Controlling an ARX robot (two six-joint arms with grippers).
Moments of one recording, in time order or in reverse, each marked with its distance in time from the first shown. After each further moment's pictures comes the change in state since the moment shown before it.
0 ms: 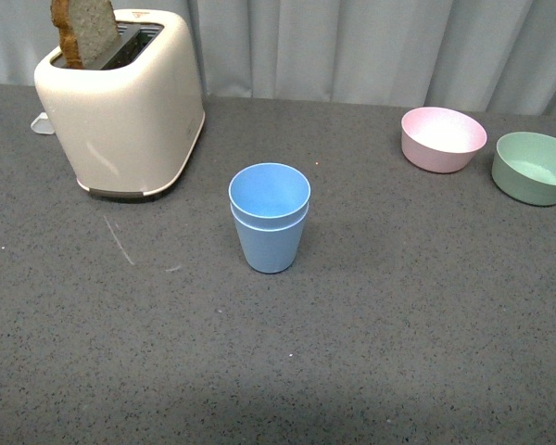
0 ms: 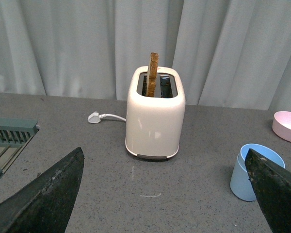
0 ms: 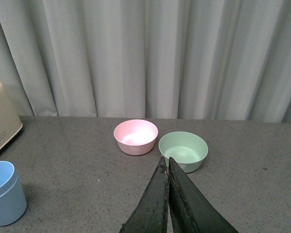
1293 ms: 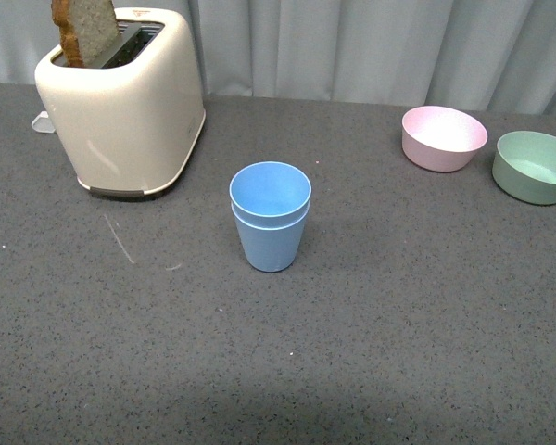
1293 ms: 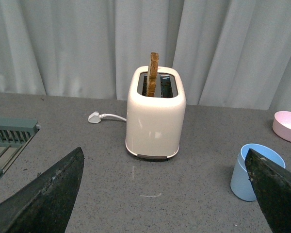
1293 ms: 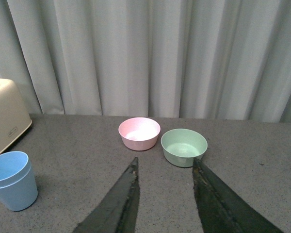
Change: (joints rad) left arm 0.000 0.000 0.000 0.000 0.000 0.000; right arm 0.000 -0.494 0.001 -0.491 -0.003 -0.002
